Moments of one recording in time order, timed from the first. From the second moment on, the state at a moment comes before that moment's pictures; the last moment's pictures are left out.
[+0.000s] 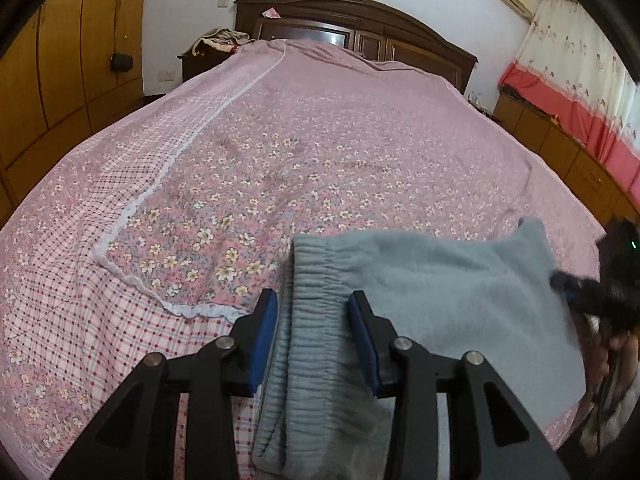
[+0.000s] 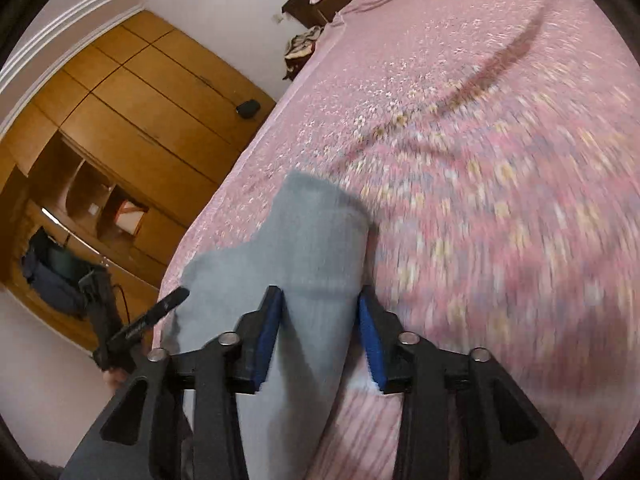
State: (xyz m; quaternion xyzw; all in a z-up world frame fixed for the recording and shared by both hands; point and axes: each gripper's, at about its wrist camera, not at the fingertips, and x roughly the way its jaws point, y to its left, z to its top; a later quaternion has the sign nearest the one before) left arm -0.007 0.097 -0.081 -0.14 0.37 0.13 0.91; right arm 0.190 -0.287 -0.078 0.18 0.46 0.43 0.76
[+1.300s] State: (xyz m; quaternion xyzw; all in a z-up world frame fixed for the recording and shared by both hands) left arm -0.011 0.109 -0.085 -0.15 0.38 0.13 0.91; right arm 0.171 -0.326 -0.090 0.21 0.55 0.46 0.66
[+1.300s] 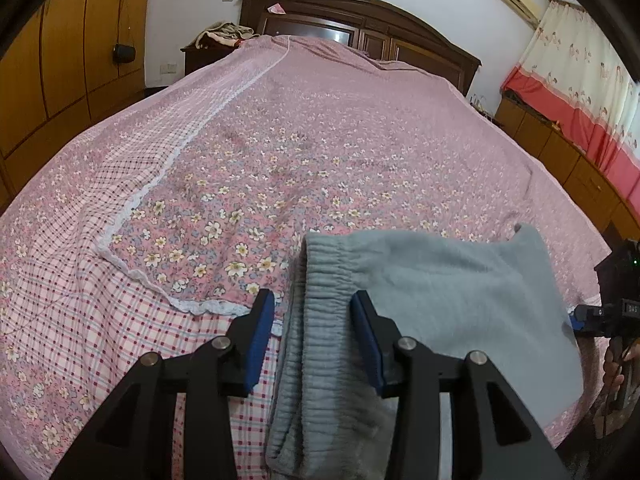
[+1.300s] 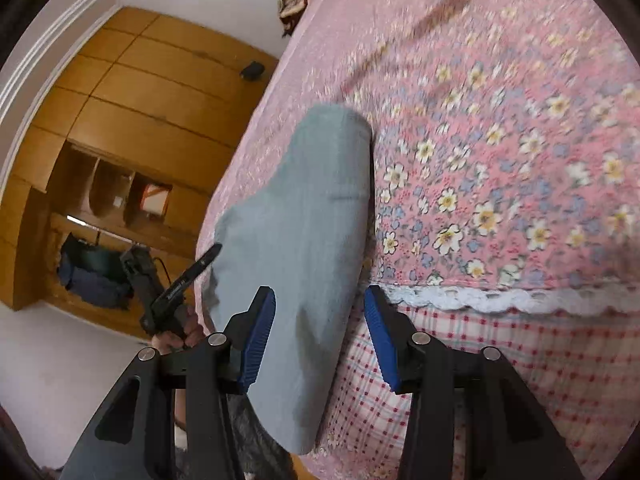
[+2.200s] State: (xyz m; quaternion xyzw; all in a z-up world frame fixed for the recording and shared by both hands) left arm -0.031 0.104 -0.067 -0.15 0.35 0.13 0.91; right arm 0.184 -0.315 -0.065 0.19 0.58 0.37 0.70
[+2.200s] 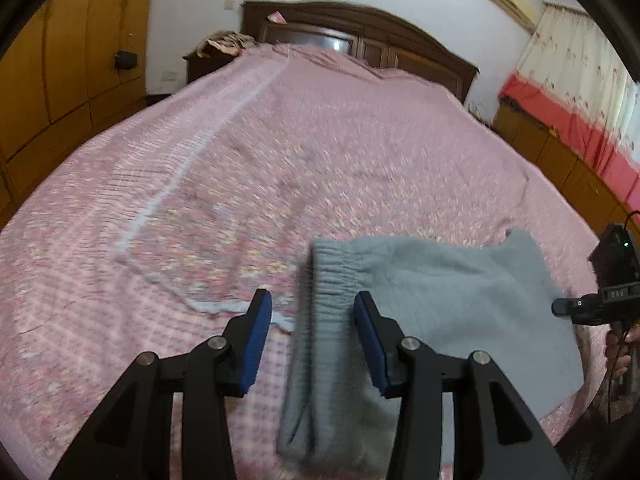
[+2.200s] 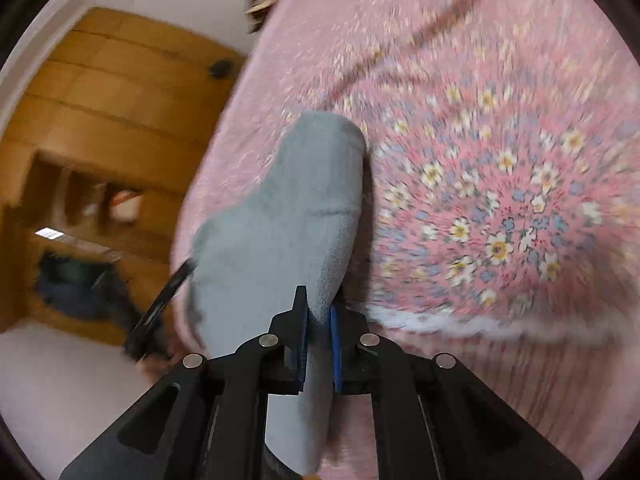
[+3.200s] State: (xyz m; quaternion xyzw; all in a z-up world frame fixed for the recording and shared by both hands) left arm -0.110 0.170 -0.041 -0.20 0.30 0.21 0.91; right arm 0.086 0.025 -0.017 -0.14 0.61 0.24 0.74
